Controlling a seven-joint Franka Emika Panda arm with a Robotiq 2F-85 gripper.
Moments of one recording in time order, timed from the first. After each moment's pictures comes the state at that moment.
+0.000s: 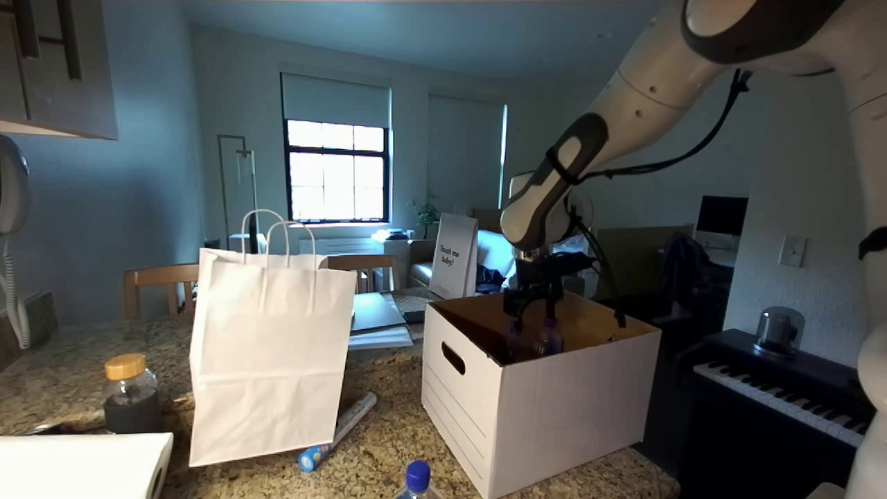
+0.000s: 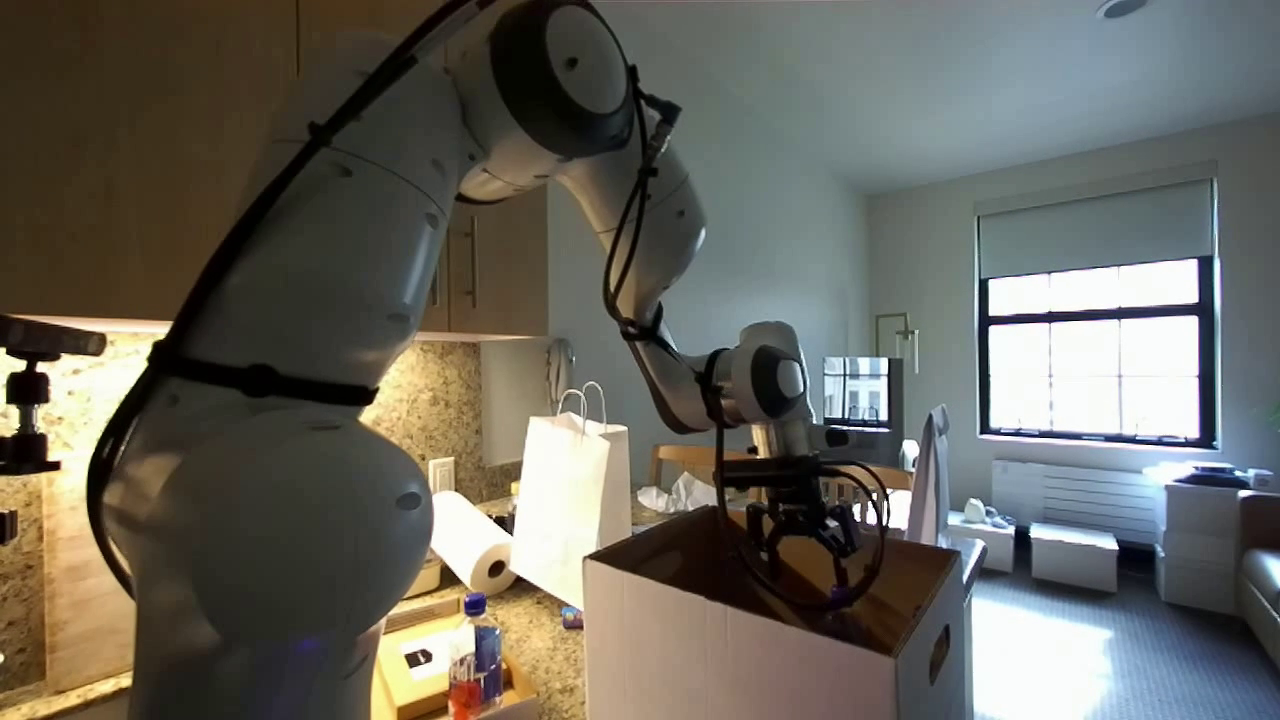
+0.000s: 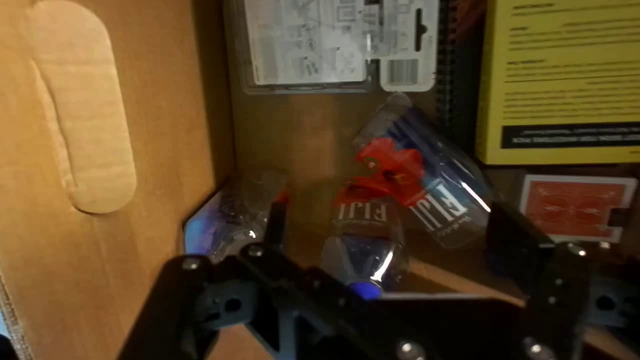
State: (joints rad) arm -0.04 0.30 -0.10 -2.09 -0.20 2.42 0.09
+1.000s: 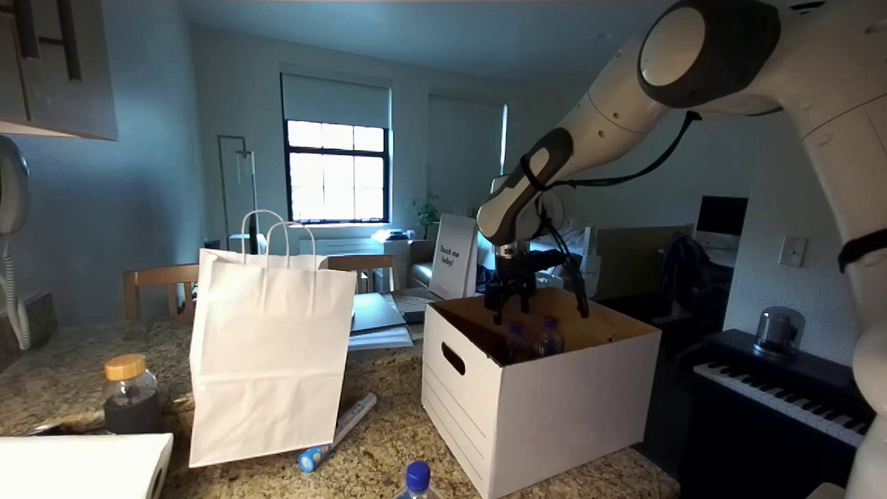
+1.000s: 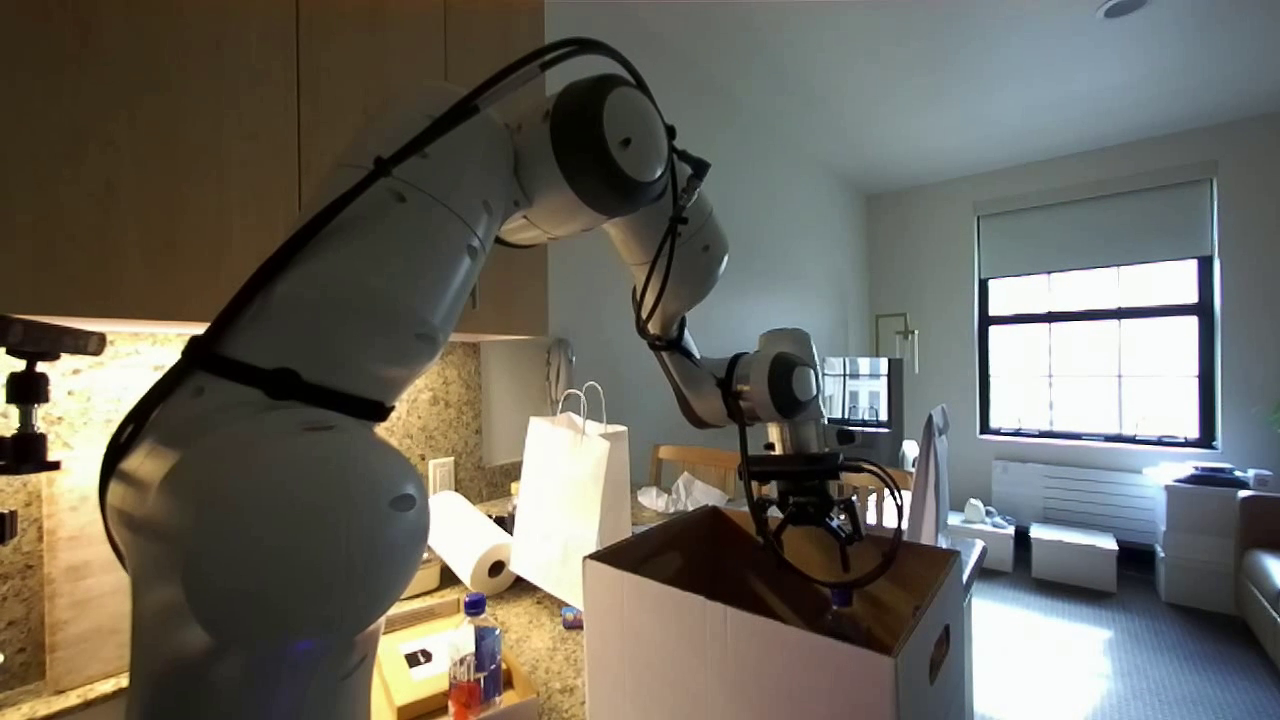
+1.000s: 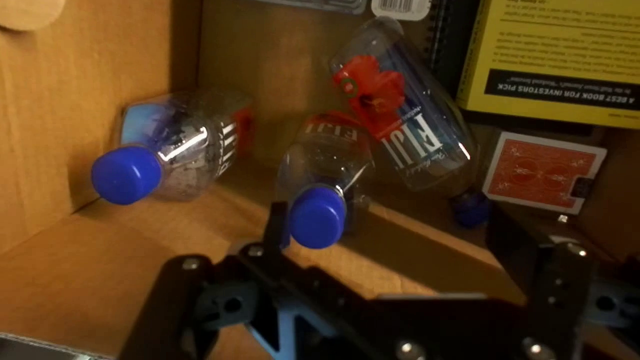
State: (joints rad) arm -0.07 0.46 -0.05 -1.85 -0.12 2.34 -0.11
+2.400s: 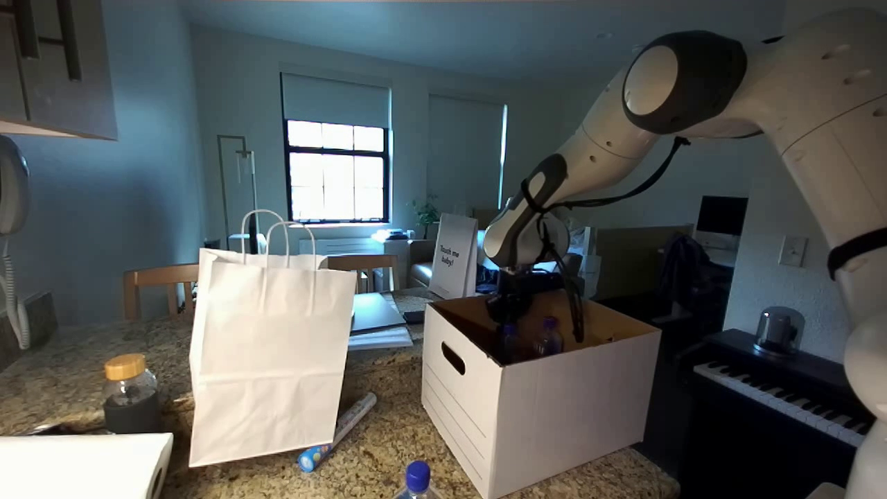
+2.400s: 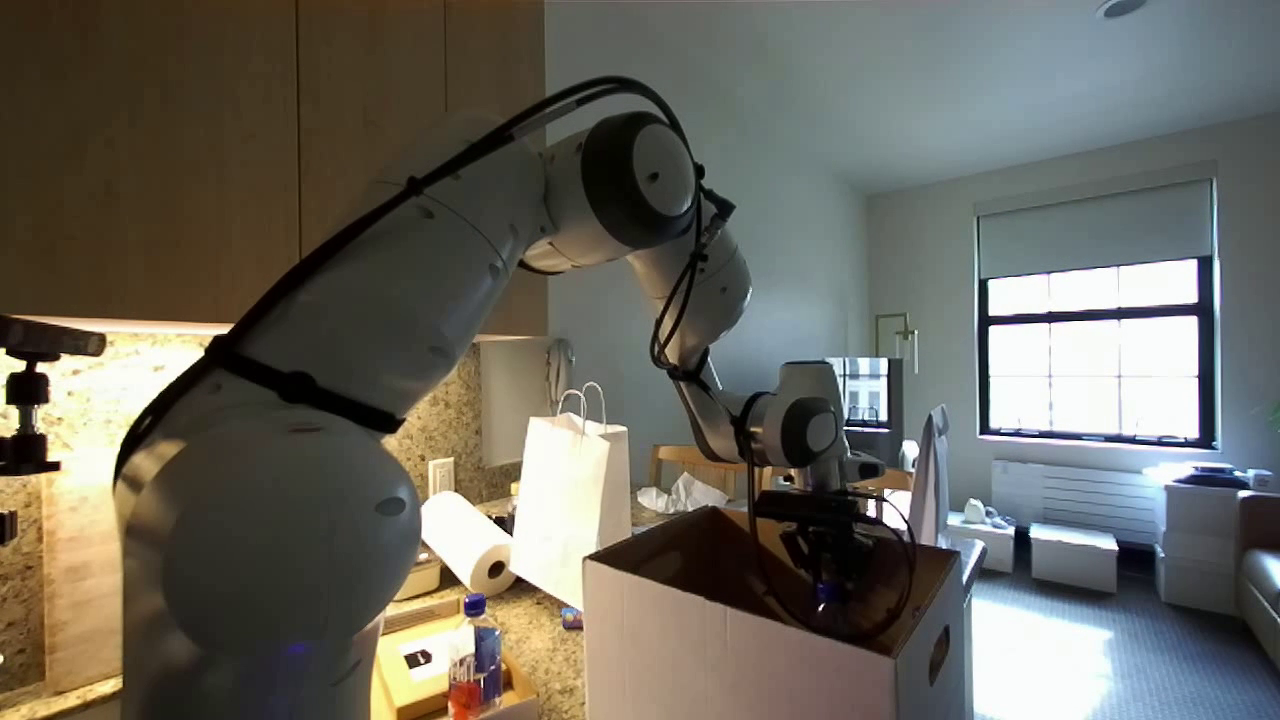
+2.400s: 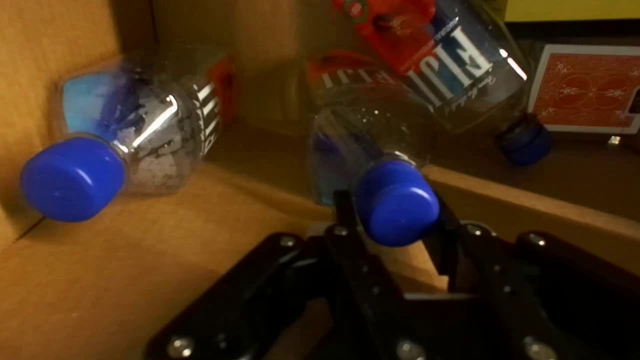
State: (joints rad) arm -0.12 0.57 -0.04 -1.84 0.00 2.58 -0.11
